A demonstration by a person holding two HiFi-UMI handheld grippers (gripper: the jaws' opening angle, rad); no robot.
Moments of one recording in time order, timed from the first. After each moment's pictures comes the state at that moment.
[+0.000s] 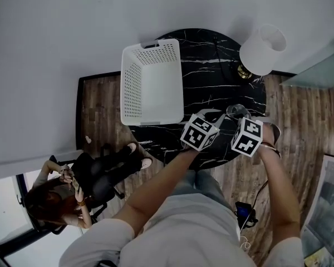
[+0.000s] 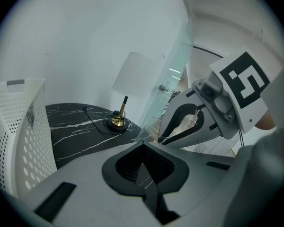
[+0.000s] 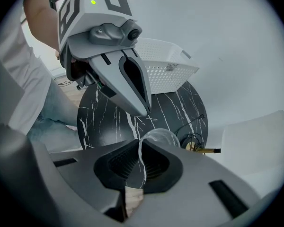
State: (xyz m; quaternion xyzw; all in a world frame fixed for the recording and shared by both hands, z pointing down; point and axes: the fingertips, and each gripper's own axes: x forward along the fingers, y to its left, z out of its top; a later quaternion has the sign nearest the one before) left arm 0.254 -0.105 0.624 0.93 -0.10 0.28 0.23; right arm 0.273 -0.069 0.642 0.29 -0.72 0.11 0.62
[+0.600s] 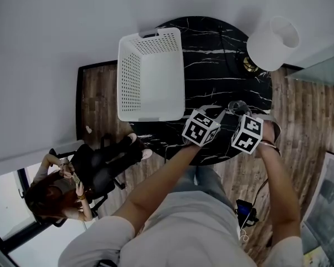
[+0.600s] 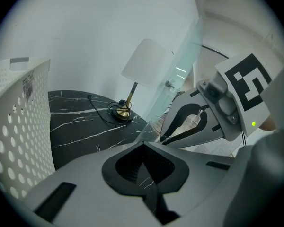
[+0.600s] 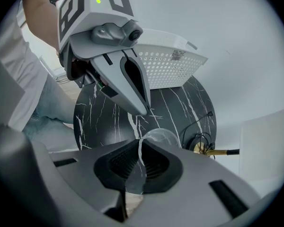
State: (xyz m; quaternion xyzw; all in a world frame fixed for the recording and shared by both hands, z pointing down) left arm 0.252 -0.113 0.673 0.91 -0.11 0.29 0.26; right arm 0.274 -0.075 0.686 0.27 -0.72 0.12 0.62
